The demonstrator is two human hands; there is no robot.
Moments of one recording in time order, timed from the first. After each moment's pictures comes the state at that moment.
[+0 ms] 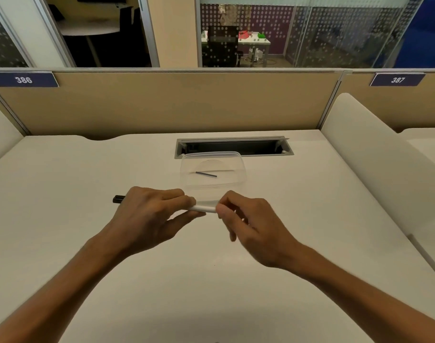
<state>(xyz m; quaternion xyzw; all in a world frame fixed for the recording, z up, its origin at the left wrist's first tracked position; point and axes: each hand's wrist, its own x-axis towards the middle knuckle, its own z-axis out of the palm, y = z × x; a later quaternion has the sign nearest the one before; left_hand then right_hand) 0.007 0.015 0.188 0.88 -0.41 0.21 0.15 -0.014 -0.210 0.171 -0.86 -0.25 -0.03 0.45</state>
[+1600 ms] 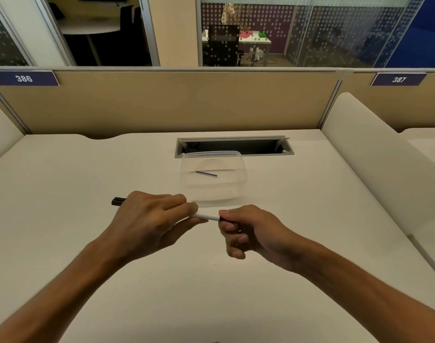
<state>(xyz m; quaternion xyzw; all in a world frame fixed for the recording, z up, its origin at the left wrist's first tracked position) -0.001 0.015 0.189 0.87 -0.44 0.23 0.07 -0.013 -0.212 0.176 -0.65 -0.10 0.31 0.68</state>
